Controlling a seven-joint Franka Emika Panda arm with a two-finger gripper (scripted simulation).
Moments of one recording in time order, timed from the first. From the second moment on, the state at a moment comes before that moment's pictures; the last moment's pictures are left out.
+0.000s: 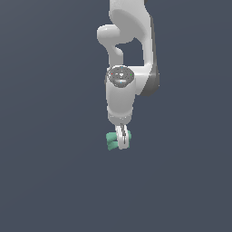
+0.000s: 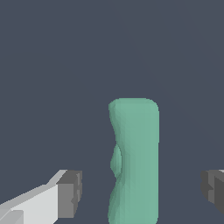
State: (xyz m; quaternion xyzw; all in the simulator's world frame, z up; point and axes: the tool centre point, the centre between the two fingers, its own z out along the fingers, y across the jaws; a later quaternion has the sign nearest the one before) arm 0.029 0.014 0.146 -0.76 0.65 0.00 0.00
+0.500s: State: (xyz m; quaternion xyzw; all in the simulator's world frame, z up) arm 0.027 0.013 0.112 -0.76 0.65 0.00 0.00
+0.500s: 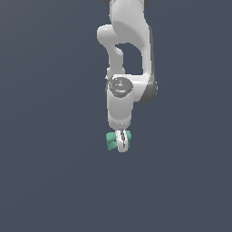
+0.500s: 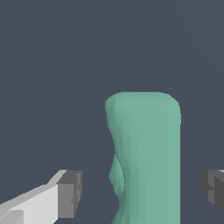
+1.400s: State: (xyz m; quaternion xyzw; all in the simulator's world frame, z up) arm 0.028 0.014 0.096 -0.76 0.66 0.00 0.00
